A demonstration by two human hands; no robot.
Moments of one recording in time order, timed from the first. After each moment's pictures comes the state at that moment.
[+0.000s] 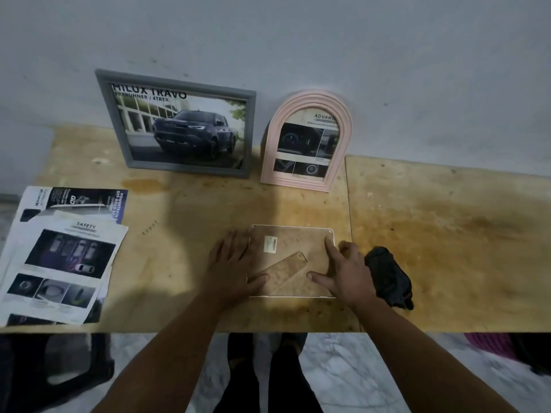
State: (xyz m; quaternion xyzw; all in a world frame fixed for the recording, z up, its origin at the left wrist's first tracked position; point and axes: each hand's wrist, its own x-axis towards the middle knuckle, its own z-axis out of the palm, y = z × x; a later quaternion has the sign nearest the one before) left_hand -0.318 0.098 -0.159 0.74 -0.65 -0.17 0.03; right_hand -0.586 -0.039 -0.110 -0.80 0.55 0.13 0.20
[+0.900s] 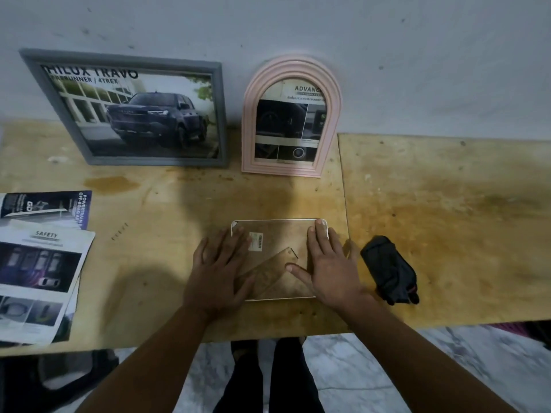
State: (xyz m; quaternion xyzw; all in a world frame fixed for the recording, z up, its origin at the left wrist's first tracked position) left_hand -0.323 0.096 -0.166 0.72 -0.68 -0.12 0.06; right_hand -0.563 -0.037 -0.120 -0.86 0.47 0.19 0.11
